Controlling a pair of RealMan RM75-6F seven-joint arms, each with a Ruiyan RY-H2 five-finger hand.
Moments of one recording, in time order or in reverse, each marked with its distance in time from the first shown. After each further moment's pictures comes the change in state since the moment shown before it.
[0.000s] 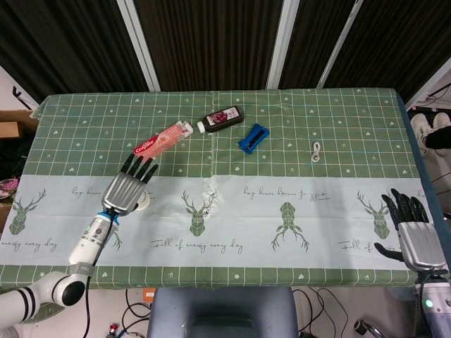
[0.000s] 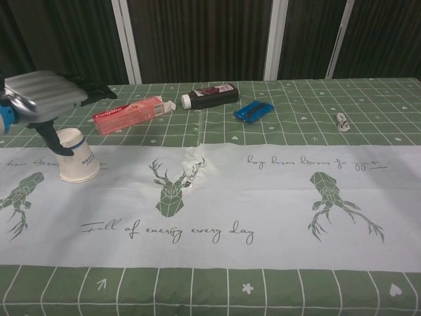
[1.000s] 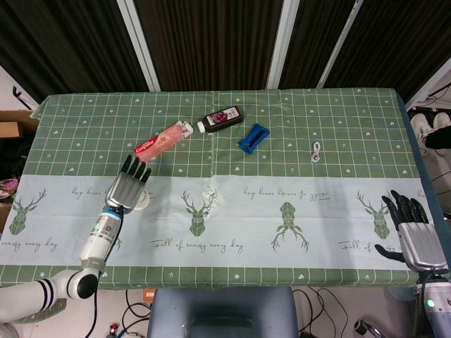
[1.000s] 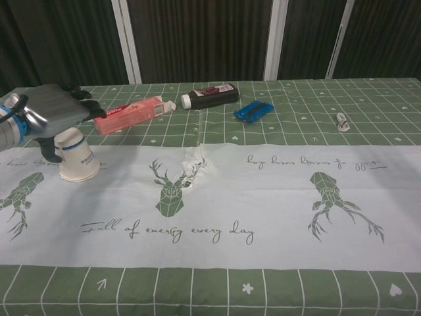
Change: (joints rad) left arm -0.110 -0.064 0.114 0.074 -0.230 0.075 0.269; right arm 0.005 0.007 -0.010 0.012 0.005 -0.022 0.032
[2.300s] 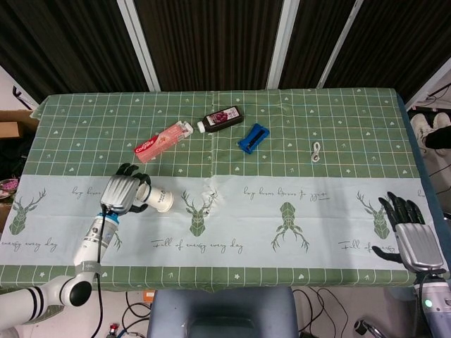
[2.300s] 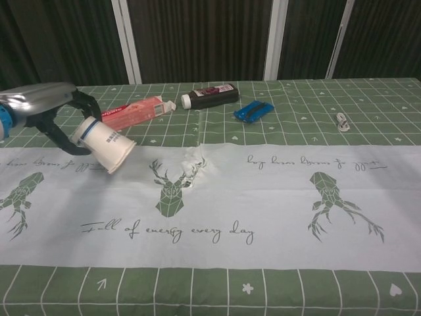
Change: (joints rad) left arm 0.093 0.046 -0.071 -0.091 0.107 0.002 -0.803; right arm 0.007 0.007 -0.007 -0.023 0.007 -0.024 0.001
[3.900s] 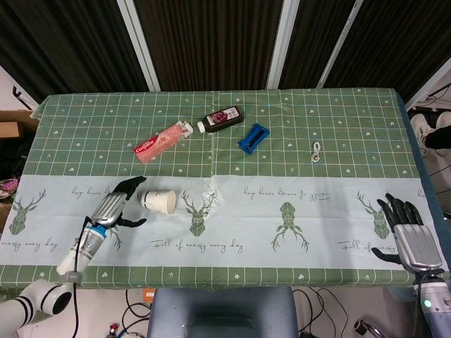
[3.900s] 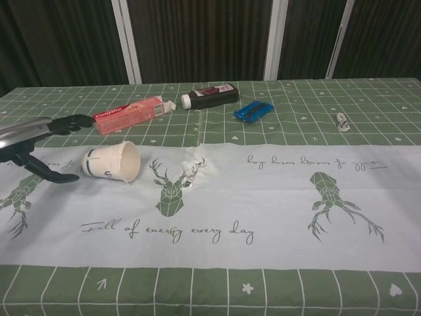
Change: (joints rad) left arm 0.114 -0.057 0.085 0.307 0.400 -0.050 -0.698; right arm 0.003 0.006 -0.008 -0.008 0.008 -0.013 -0.011
